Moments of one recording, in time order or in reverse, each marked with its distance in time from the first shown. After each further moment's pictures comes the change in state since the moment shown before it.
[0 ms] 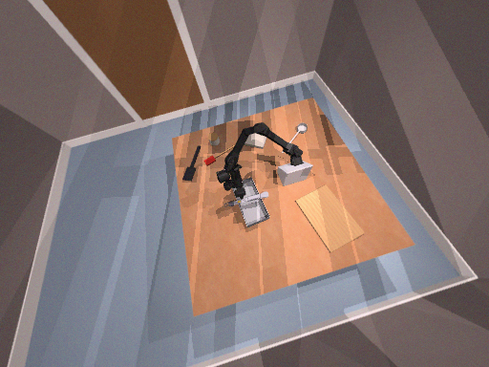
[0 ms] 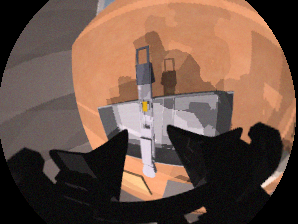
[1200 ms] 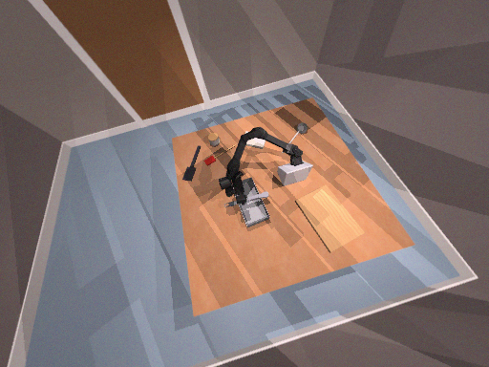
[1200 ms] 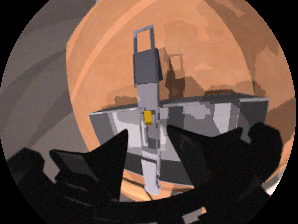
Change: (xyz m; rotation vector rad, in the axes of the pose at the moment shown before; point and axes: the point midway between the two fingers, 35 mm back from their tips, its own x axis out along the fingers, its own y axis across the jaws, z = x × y) arm 0.048 -0.001 0.002 0.011 -0.004 0.001
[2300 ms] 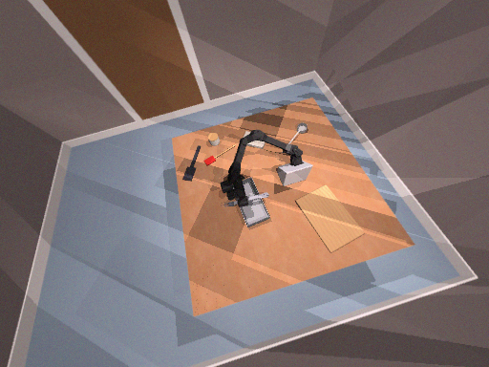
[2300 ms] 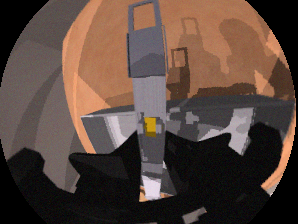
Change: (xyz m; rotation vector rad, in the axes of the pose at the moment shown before) arm 0.027 -0.001 -0.003 0.000 0.003 -0.002
